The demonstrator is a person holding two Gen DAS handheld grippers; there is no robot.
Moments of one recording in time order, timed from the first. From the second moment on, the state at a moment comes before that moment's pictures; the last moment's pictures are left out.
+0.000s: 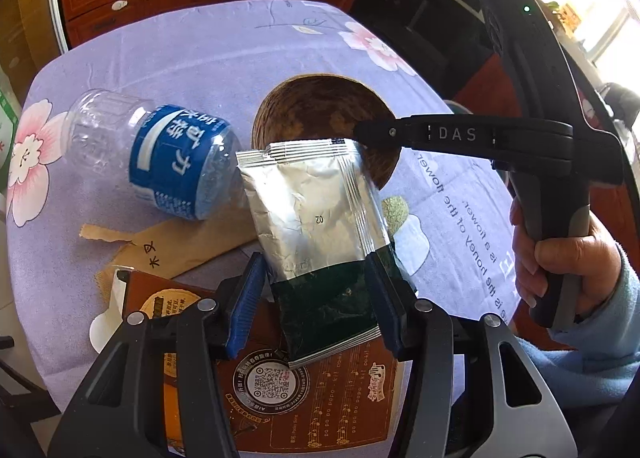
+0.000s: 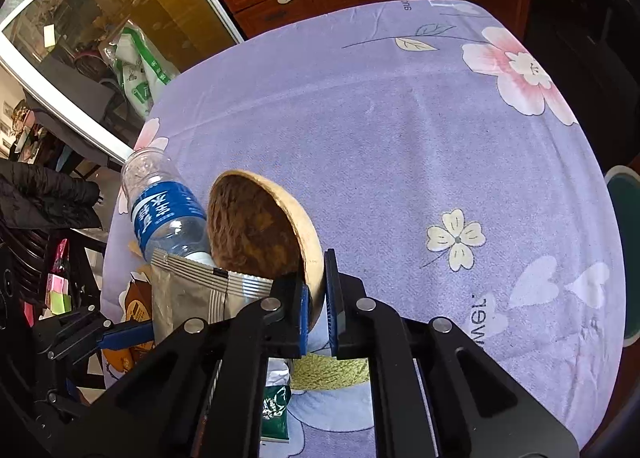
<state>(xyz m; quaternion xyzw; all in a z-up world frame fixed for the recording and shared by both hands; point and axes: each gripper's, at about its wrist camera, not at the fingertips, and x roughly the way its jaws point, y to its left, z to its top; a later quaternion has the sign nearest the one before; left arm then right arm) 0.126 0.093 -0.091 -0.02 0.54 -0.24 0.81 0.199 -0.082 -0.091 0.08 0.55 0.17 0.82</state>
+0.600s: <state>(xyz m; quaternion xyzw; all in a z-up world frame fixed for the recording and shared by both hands) 0.110 0.024 -0.092 0.02 0.53 -0.28 0.80 0.185 -0.144 -0.093 0.11 0.54 0.12 0.83</state>
